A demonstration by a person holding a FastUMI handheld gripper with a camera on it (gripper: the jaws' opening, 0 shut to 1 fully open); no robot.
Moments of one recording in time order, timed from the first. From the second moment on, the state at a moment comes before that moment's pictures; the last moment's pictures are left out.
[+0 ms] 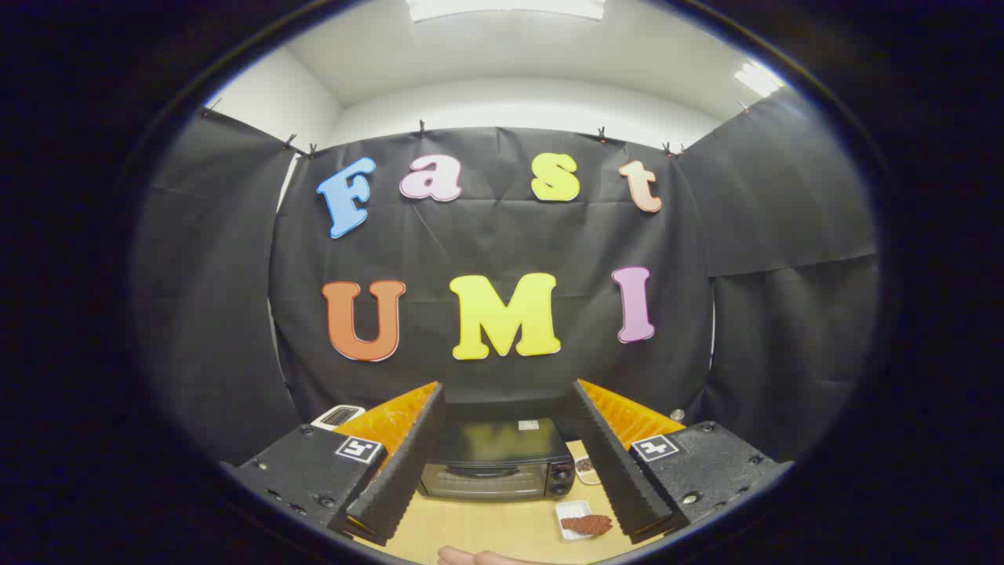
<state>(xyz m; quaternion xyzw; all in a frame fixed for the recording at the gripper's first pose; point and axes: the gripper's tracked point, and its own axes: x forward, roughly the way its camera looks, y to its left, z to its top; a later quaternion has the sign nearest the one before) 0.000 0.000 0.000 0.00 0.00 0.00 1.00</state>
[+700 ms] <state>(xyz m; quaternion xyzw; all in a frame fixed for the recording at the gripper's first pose) 0.039 -0.016 -0.023 0.03 0.01 -0.02 1.00</state>
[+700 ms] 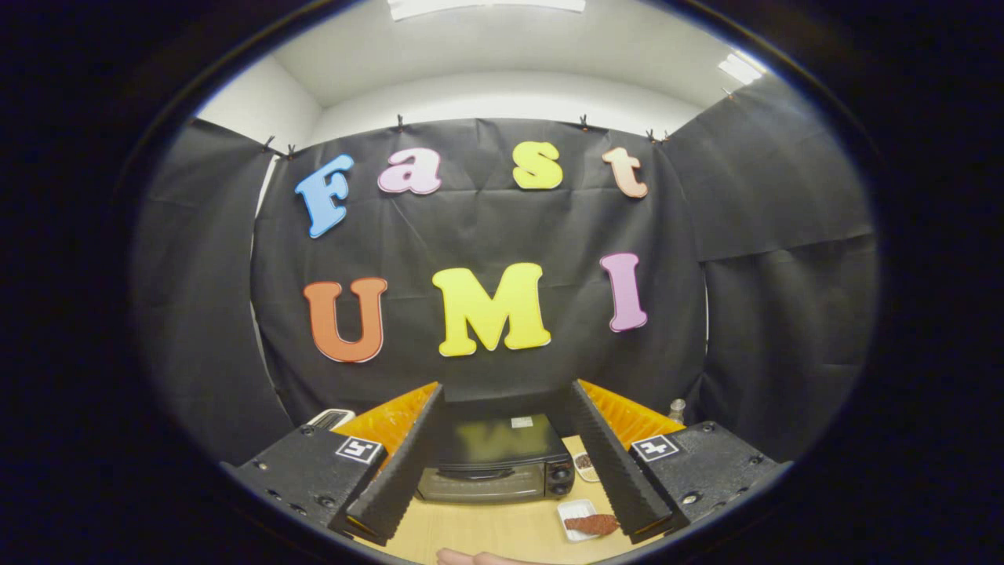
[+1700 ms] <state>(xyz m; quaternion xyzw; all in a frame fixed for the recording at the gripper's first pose) 0.224 0.032 -0.294 0.01 0.30 0.03 0.95</state>
